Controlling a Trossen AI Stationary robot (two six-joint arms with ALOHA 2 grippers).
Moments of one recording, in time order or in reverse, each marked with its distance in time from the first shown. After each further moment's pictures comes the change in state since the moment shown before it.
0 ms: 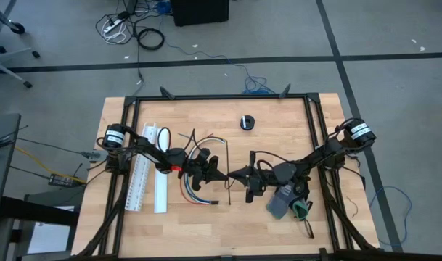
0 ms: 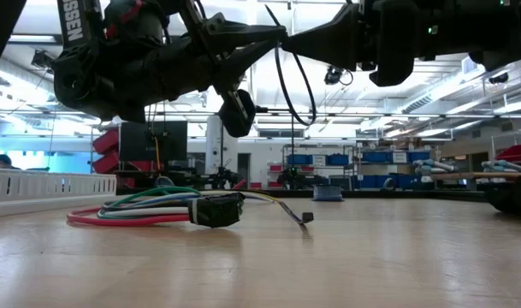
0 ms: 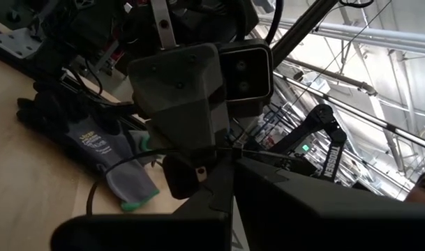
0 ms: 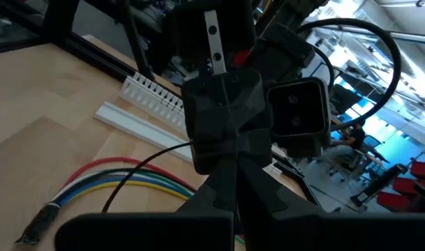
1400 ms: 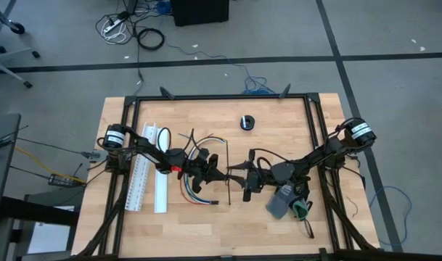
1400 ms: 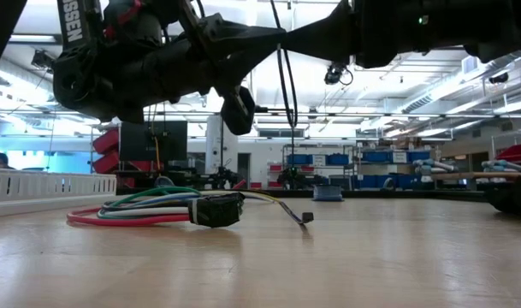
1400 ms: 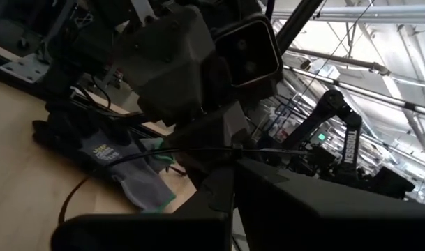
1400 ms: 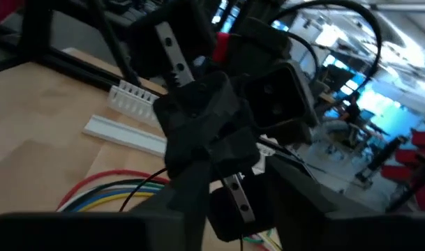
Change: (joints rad) left arm 0.000 0.002 -0.001 0.010 -0.022 0.135; right arm -0.006 -0.003 0.039 -0.074 0.059 0.134
